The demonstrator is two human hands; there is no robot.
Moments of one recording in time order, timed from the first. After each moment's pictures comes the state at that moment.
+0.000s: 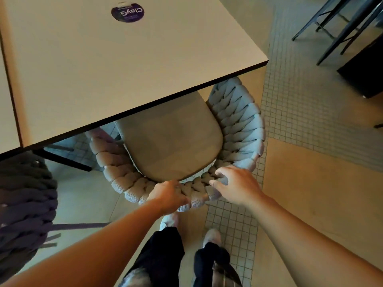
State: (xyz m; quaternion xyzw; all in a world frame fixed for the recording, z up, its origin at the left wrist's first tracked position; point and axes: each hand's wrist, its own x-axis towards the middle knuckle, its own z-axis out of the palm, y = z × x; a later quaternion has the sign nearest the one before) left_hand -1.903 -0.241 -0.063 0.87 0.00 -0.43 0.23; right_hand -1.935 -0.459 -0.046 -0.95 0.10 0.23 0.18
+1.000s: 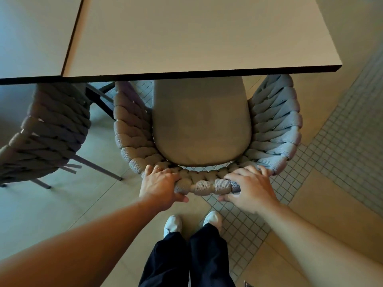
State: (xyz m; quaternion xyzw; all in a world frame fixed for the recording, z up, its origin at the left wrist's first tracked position) left_hand -1.958 -0.301 -0.079 0.96 0.01 -0.28 0.04; right_hand -1.907 -0.554 -0.107 -0.95 -0.23 0.21 0.07
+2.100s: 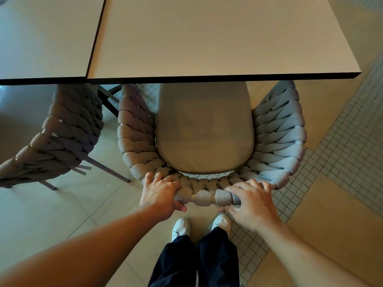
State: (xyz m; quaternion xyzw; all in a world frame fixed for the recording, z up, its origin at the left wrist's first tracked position) left_hand -1.988 -0.239 -0.081 0.96 0.00 -0.28 0.05; right_hand -1.955 -0.499 -0.114 -0.96 -0.21 0.15 0.10
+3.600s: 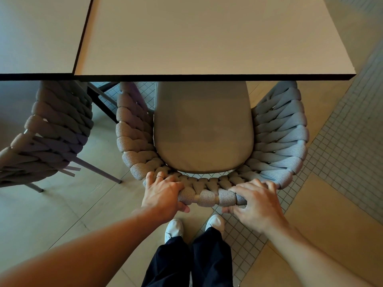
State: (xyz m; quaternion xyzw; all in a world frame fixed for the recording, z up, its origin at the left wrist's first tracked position) left_hand -1.974 -0.255 -0.086 0.96 -0.01 -0.28 0.08; right_hand -1.944 -0.519 -0.114 -0.96 -0.20 0.13 0.12
